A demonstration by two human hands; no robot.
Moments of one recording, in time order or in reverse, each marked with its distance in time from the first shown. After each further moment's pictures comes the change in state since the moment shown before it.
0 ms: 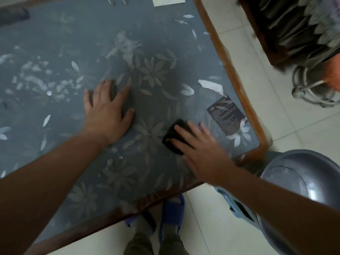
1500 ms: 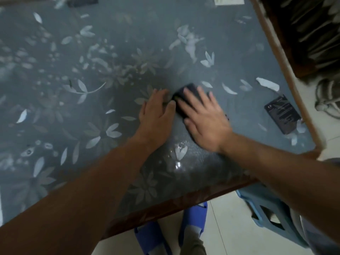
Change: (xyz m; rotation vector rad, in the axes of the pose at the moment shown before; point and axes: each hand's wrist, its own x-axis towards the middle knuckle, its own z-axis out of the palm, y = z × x) left_hand -0.050 -0.040 0.003 -0.851 0.075 -0.226; right_hand 0.138 -0.092 -0.014 0.111 -0.002 0.071
